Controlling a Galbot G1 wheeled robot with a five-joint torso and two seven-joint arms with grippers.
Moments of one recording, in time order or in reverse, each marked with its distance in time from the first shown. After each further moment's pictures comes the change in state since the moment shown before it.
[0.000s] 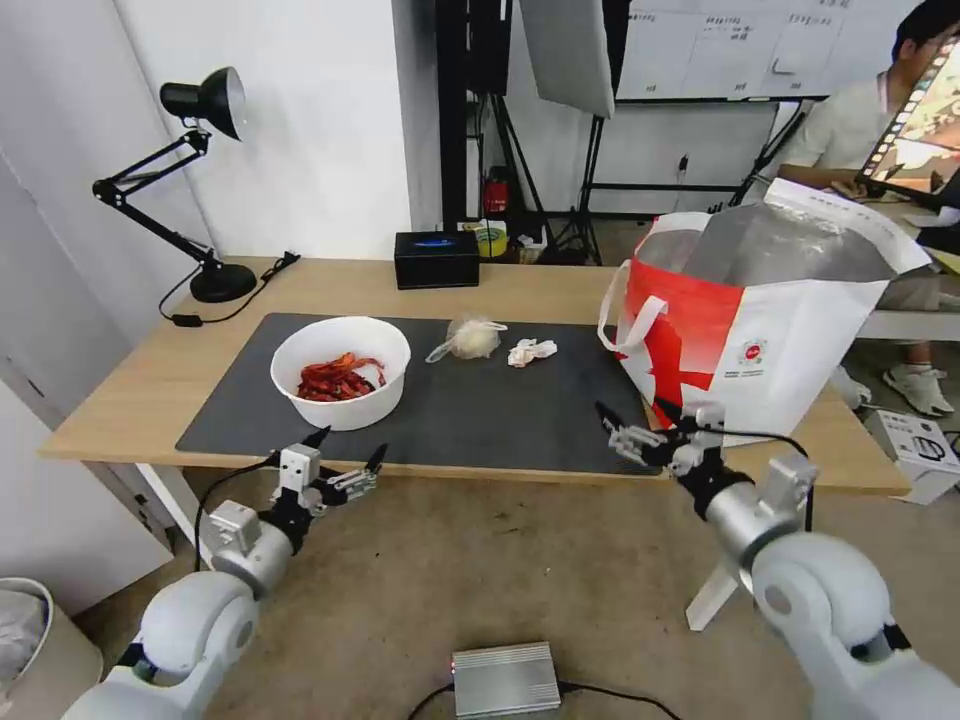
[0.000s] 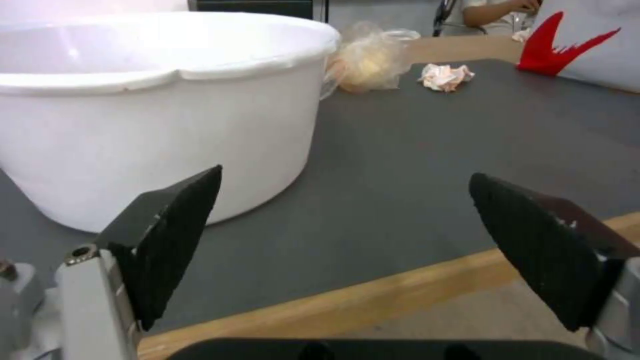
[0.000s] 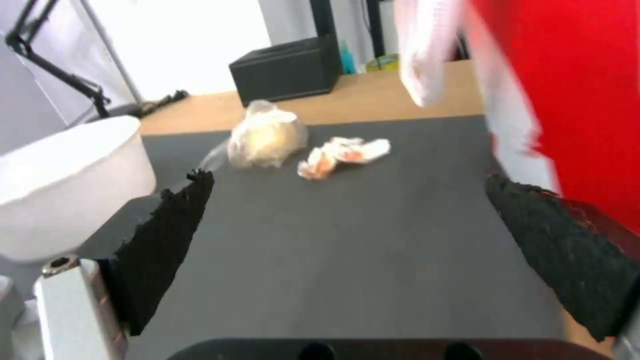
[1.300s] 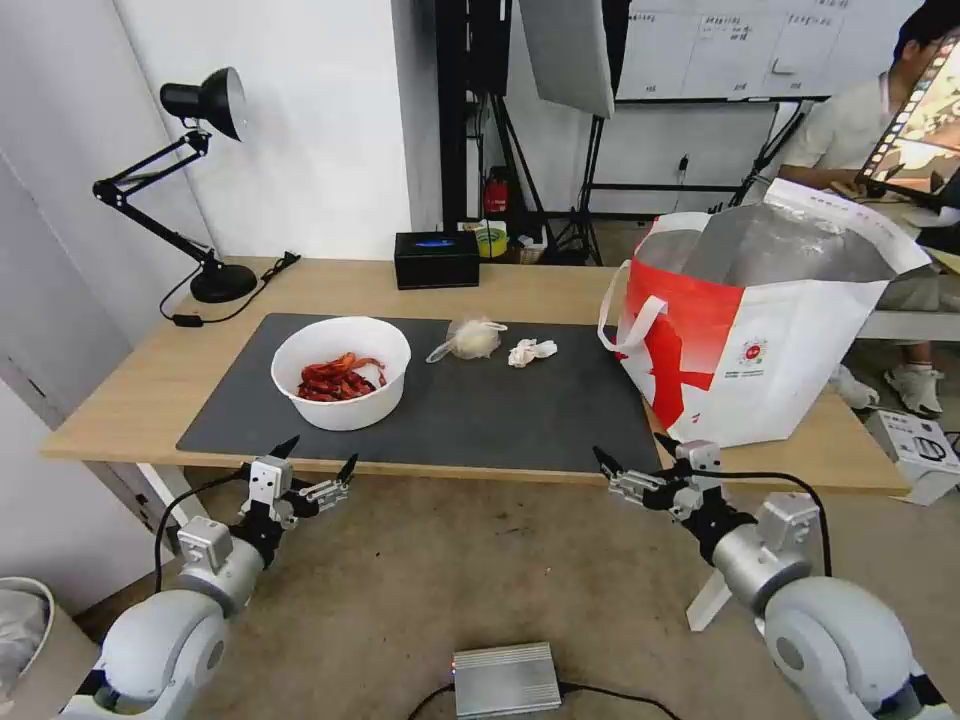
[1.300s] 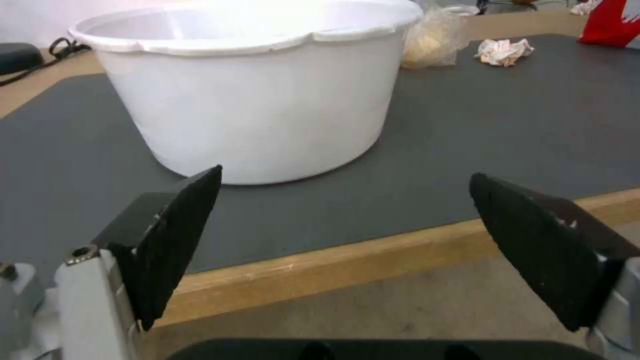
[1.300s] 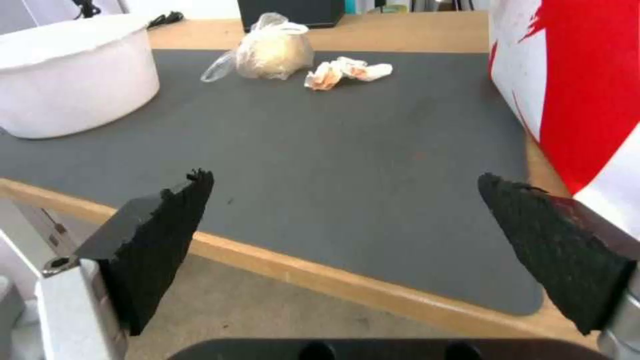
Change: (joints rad) left arm 0.075 0.002 -0.074 -0.018 0.026 0.005 -0.005; right arm -0.149 -0.017 0.018 0.048 -0.066 0.005 -0.028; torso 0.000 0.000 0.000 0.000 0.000
